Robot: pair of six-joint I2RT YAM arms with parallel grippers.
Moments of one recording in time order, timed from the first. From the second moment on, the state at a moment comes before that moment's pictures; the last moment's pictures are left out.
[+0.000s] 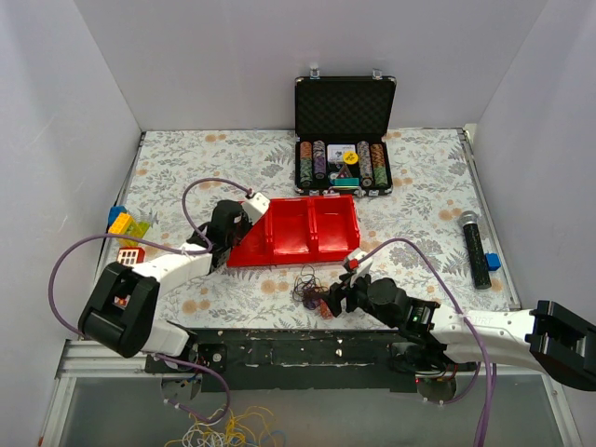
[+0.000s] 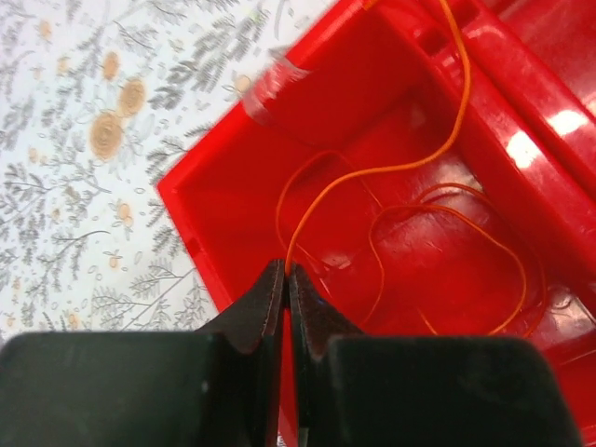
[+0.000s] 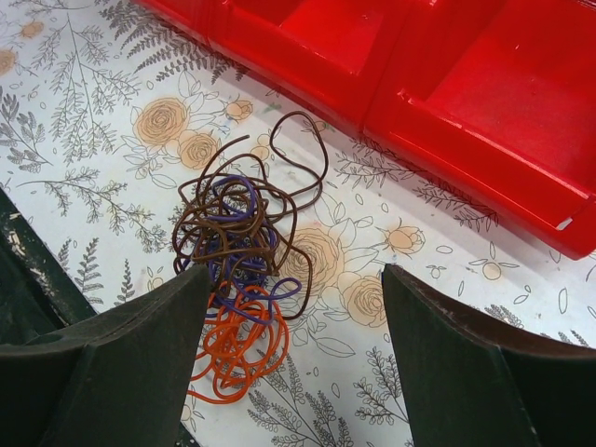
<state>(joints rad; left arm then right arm) -0.46 1.37 0.62 0.18 -0.24 0.44 1.17 0.93 0.15 0.43 0.30 0.29</state>
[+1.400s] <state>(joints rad) -0.74 1.41 0.77 -0.15 0.48 0.69 1.15 0.85 0.14 0.40 0.30 0.31</state>
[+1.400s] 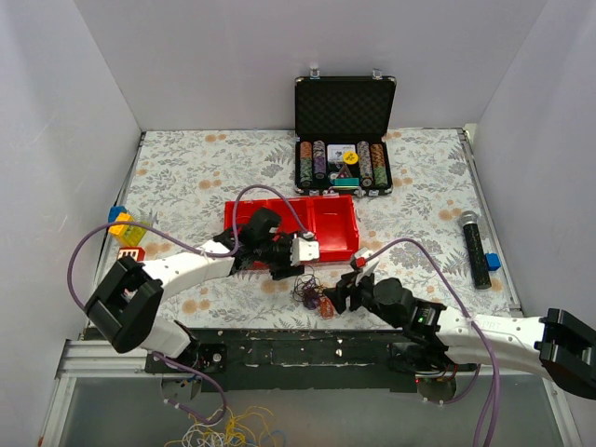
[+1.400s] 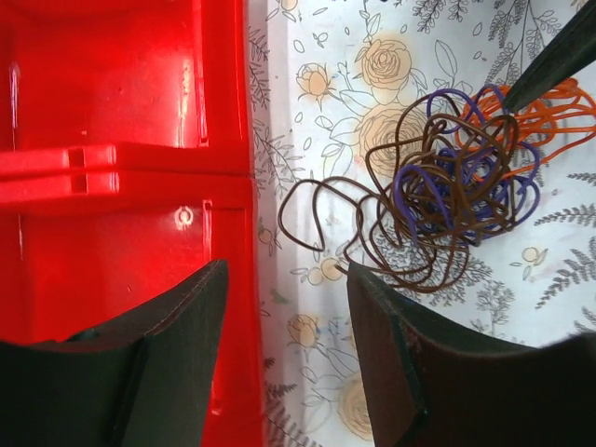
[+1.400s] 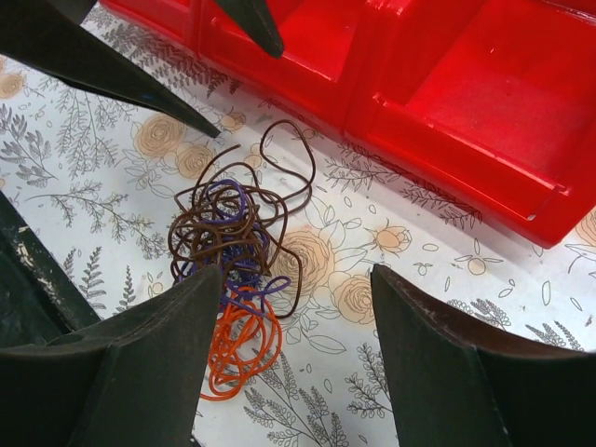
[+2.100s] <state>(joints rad) -0.80 1.57 0.87 -0.23 0.54 0.84 1.14 0.75 0.07 0.41 0.27 0.32</state>
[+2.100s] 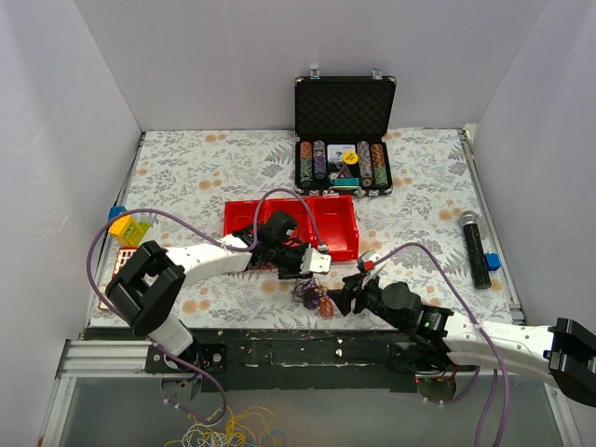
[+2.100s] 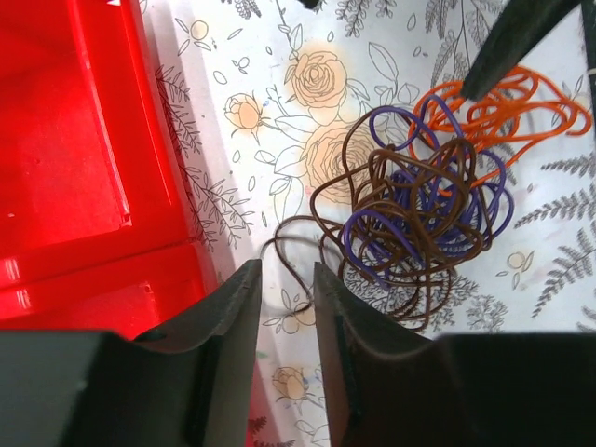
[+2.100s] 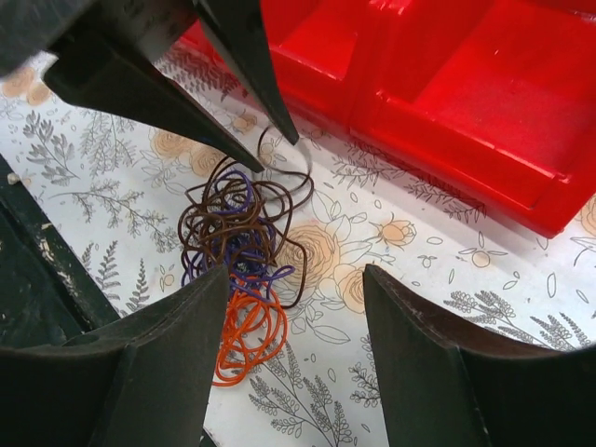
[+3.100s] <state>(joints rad) -0.82 1.37 0.87 -0.31 0.49 0.83 1.11 0.77 0.12 0.36 0.25 0.28</state>
